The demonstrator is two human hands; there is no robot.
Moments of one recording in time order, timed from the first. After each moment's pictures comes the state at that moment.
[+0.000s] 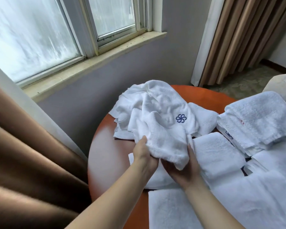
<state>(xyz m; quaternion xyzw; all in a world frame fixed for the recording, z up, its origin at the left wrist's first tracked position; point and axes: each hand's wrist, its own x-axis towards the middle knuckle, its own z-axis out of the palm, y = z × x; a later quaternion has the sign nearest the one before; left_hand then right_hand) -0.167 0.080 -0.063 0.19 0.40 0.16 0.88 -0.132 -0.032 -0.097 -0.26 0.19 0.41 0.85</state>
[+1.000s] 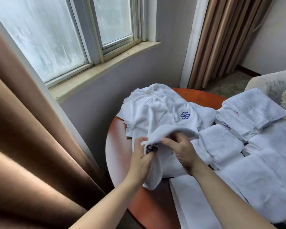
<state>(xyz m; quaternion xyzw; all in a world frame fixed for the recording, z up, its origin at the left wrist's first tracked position) -0.293 0.143 -0.068 0.70 0.15 0.18 0.68 -0.216 0.029 -0.029 -0.68 -0.19 0.21 0.68</state>
